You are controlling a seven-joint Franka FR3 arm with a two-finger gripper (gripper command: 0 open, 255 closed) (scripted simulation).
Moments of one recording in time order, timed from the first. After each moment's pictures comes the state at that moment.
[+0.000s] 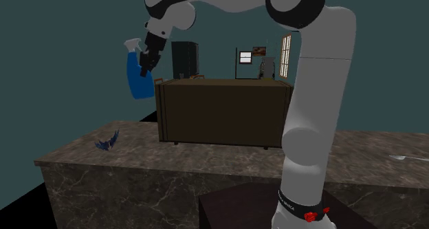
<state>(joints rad) 0.64 -0.05 -0.02 -1.76 0.22 2.06 -0.55</state>
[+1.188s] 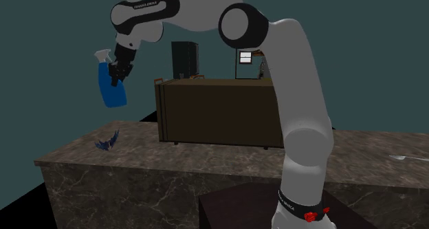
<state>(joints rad) 0.70 0.35 0.02 -1.34 0.17 2.06 -0.43</state>
